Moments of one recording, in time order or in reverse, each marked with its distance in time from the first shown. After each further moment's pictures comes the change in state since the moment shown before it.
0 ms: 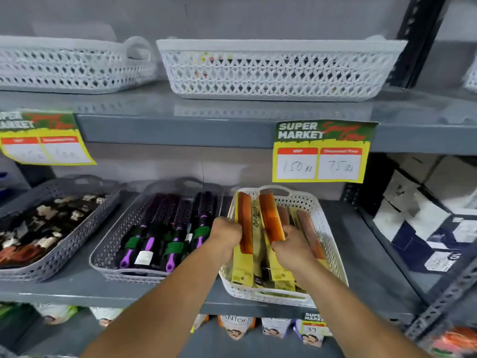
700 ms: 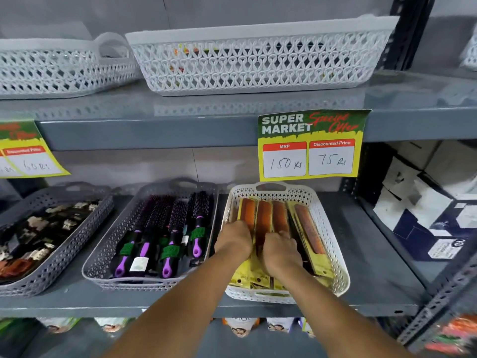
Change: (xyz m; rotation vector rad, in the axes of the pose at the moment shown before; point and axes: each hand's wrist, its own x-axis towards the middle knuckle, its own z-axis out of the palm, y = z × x) left_hand 0.002 -0.007 0.030 0.961 0.026 0.198; right_hand 0.023 0.012 0.031 -0.692 0.017 -0.062
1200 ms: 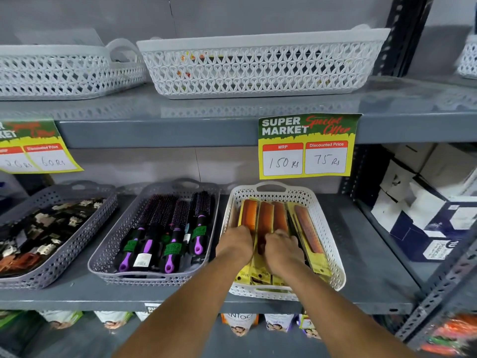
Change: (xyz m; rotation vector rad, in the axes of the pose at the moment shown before) left_hand -0.018 -0.002 0.000 0.093 -0.036 0.064; right_hand 0.005 0.014 0.006 -0.099 0.023 -0.126
